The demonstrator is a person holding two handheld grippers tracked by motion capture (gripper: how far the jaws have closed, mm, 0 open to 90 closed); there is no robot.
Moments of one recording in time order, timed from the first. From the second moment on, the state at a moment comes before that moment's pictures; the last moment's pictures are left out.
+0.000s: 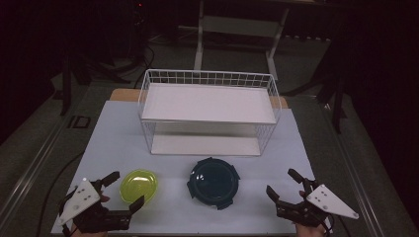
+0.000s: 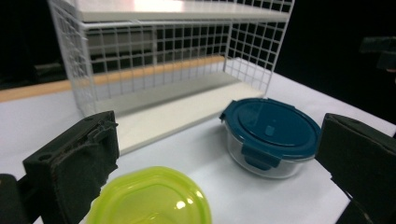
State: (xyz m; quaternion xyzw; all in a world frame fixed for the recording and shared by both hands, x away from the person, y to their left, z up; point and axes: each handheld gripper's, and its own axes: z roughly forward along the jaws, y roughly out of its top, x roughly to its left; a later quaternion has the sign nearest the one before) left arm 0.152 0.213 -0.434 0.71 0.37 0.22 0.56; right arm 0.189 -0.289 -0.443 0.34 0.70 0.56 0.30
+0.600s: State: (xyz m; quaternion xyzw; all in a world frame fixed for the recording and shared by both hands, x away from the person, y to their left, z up) left arm 0.175 0.158 -0.440 0.78 0.33 0.16 0.52; right arm 0.189 -0.289 -0.443 0.34 0.70 0.56 0.29
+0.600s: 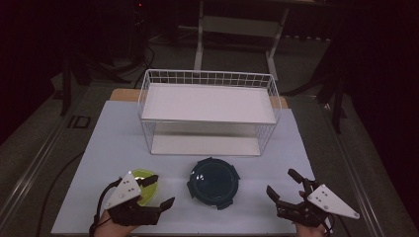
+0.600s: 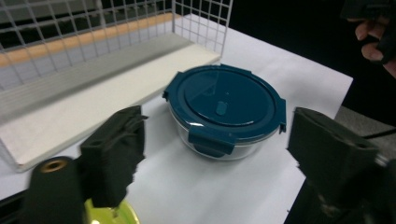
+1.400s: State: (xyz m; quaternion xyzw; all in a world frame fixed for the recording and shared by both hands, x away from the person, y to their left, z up) left arm 0.194 0.110 -0.485 0.82 0.37 0.13 0.41; right arm 0.189 -0.289 -0.443 0.34 0.70 0.57 0.29
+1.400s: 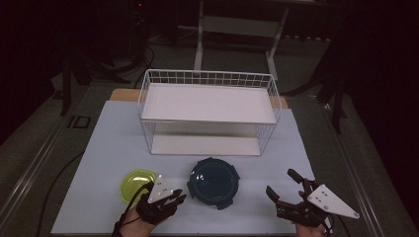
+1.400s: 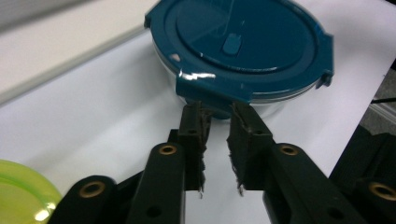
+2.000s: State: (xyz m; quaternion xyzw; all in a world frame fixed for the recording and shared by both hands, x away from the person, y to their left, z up) left arm 0.210 0.097 -0.498 0.82 0.39 0.13 0.39; right arm 0.189 -0.289 -0.443 0.33 0.70 0.57 0.29
